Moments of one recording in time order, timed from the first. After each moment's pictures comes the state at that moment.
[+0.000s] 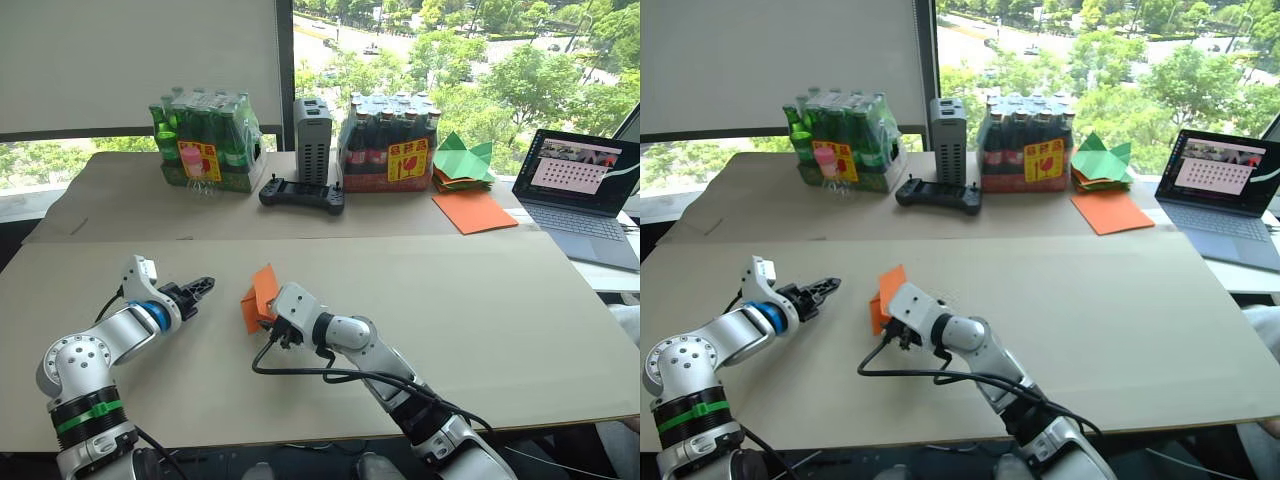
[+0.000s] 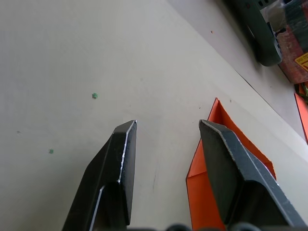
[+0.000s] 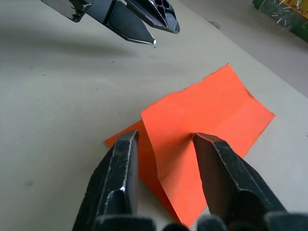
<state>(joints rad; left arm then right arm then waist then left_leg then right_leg) -0.44 0.39 0.64 0.01 -1.04 1.21 0.12 -0.54 -0.03 0.49 0.14 -0.14 0.27 0.52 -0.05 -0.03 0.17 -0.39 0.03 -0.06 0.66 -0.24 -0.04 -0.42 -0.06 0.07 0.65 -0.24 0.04</state>
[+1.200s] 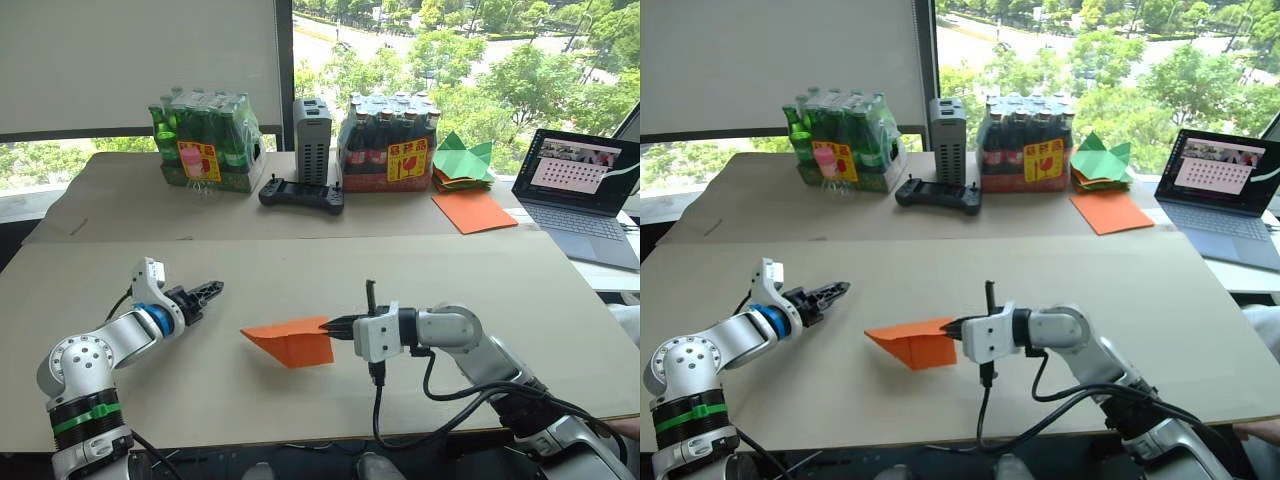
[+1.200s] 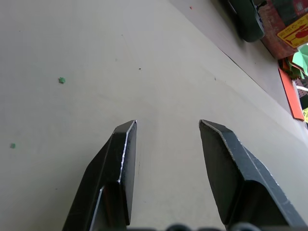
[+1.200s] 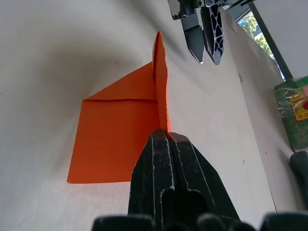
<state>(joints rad) -0.41 0.45 0.56 0.03 -1.00 1.20 -0.07 -0.49 -0.57 0.42 -0.04 -0.10 -0.33 0.91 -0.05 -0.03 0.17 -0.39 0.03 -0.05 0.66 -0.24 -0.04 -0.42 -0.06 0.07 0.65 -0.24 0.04</state>
